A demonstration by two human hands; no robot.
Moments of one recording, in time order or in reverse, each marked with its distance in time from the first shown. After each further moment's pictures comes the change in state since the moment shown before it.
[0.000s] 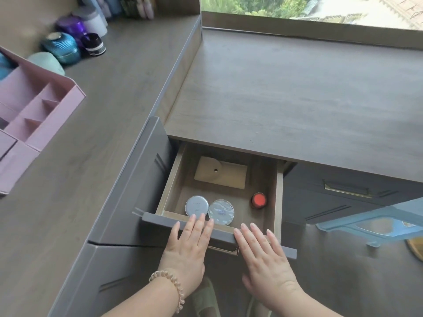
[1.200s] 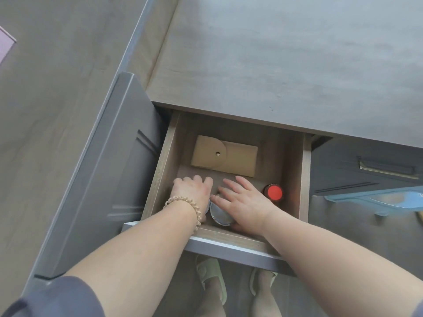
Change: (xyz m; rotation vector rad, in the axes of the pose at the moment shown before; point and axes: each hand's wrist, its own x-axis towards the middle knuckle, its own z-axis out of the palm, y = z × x) left_hand 0.143 -0.036 0.019 0.243 -0.279 -0.043; right_hand 0.148 0.030 0.043 -0.186 -0.194 -0.384
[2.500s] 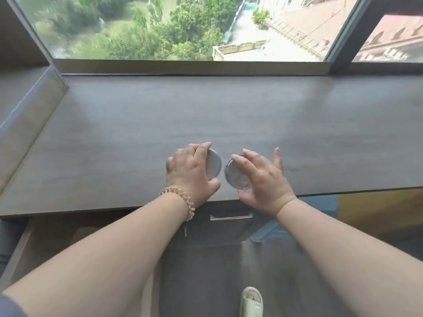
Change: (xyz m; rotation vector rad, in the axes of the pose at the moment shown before) left_hand 0.032 0.242 -0.289 -0.566 0.741 0.176; right_hand -0.278 0.255 -0.105 0.075 0.746 0.681
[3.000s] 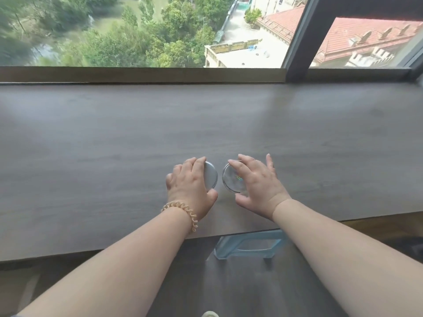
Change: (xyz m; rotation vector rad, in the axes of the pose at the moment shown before) left_hand 0.092 0.185 0.123 0.009 -0.087 -0.094; right_hand 0.008 0.236 -0.024 -0.028 -0.228 0.052
